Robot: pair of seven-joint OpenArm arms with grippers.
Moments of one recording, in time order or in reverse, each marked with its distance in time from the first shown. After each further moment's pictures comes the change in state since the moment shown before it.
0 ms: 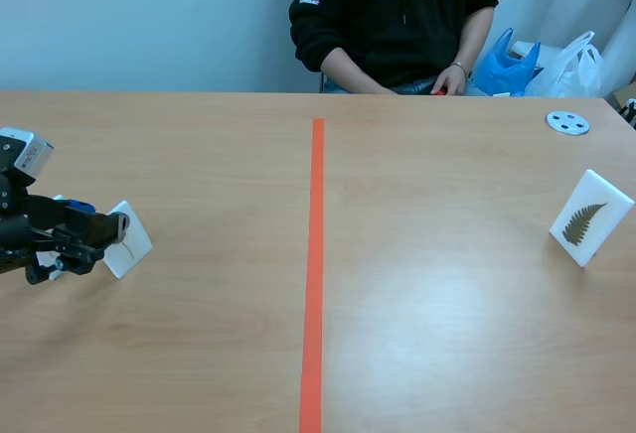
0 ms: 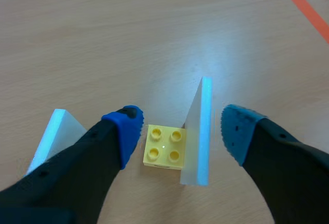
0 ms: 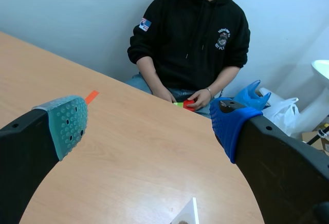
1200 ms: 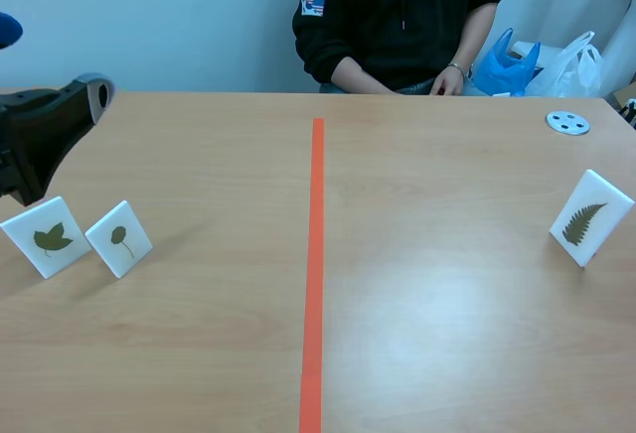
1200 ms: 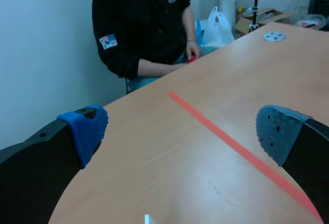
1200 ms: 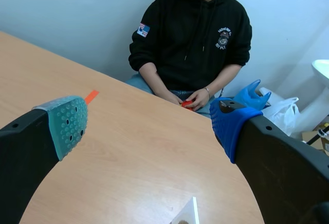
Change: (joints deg) left arm 36.4 -1.1 -36.4 56.7 9.1 -0.1 -2.5; right arm 0.0 0.0 0.0 0.0 0.0 0.0 -0.2
